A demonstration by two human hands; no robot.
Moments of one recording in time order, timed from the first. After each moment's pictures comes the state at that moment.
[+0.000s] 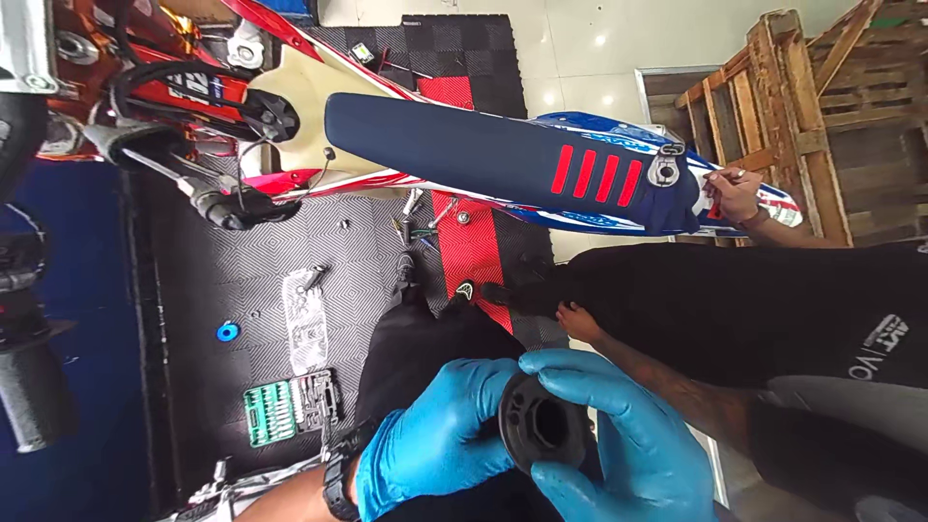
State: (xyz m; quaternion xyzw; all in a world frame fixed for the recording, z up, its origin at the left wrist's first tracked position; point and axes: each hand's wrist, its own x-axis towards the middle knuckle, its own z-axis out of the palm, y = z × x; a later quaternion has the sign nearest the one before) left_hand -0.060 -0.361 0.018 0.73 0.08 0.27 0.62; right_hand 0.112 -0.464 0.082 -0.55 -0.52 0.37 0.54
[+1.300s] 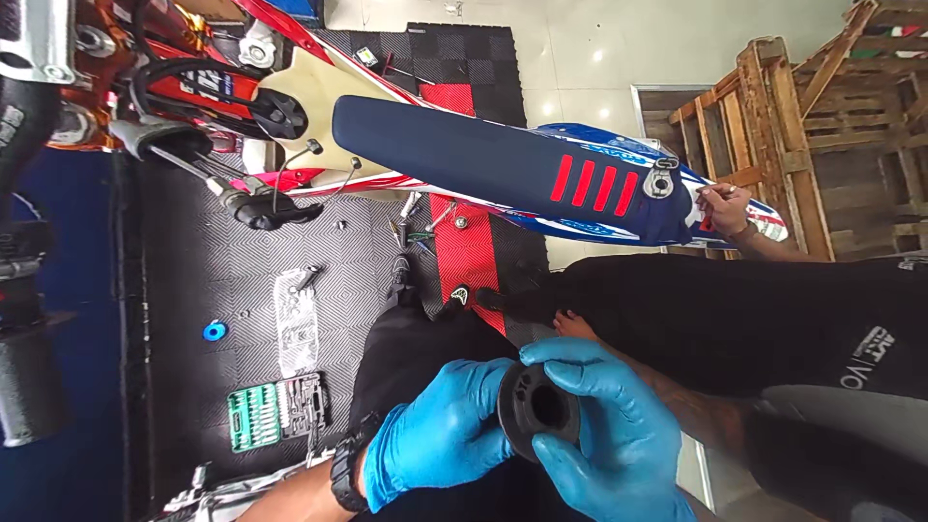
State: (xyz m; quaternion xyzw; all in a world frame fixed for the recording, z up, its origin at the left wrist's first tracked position) left_hand -0.063 -0.364 0.009 0.75 0.08 0.30 0.58; right_hand 0.105 -0.458 0.064 -0.54 -0.49 0.36 0.59
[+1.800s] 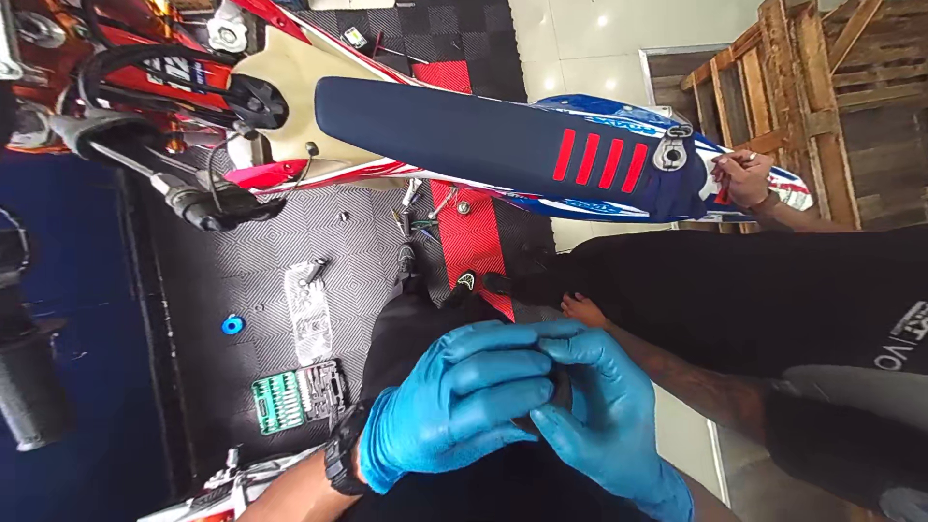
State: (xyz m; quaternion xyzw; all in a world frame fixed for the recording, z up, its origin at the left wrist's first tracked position) left_hand -0.062 -0.353 0.005 0.79 0.06 0.39 0.46; right_hand 0.104 -0.462 0.042 -0.54 -0.43 0.39 0.61
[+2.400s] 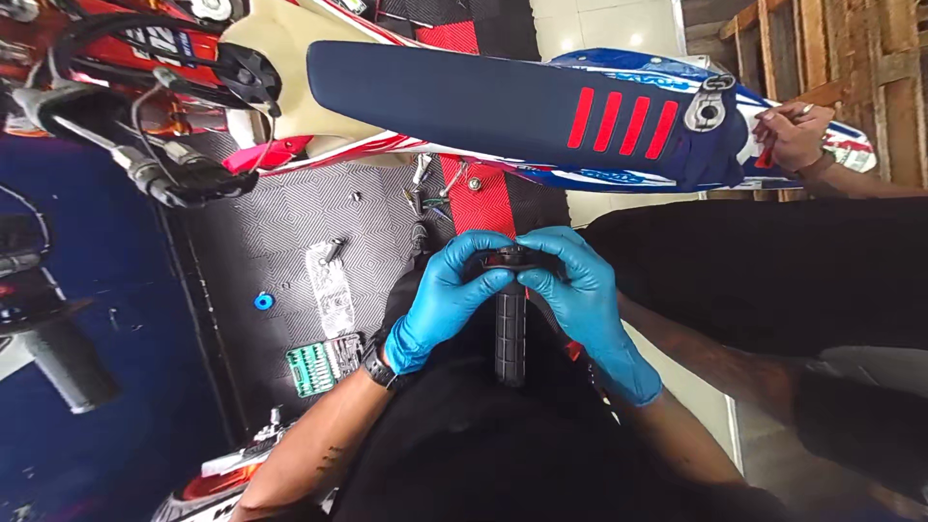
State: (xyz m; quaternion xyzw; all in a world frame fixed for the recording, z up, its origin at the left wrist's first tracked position) left_hand -0.033 -0.323 -0.059 0.55 0.21 0.32 0.74; right_hand 0.138 -0.419 -0.032 -0.59 -0.46 0.35 0.56
